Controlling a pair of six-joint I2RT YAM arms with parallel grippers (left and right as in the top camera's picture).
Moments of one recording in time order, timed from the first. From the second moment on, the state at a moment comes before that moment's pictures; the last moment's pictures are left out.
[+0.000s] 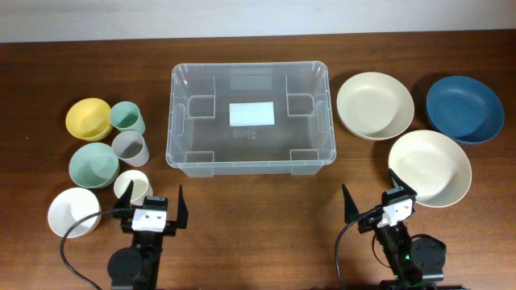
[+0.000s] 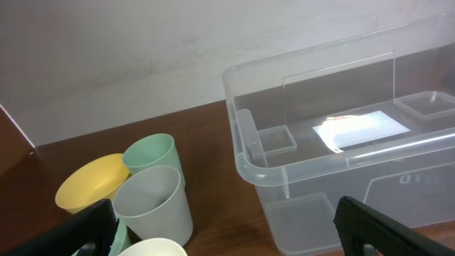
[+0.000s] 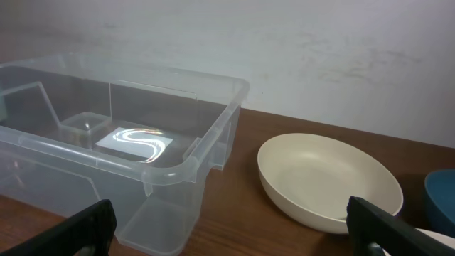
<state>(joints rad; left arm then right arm) -0.04 0.01 0.01 -0.08 0.00 0.22 0.01 0.01 0.01 -0.05 -0.26 -0.10</state>
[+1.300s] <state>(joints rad) -0.04 0.01 0.01 -0.08 0.00 0.22 0.01 0.01 0.01 -0.02 -0.26 -0.08</state>
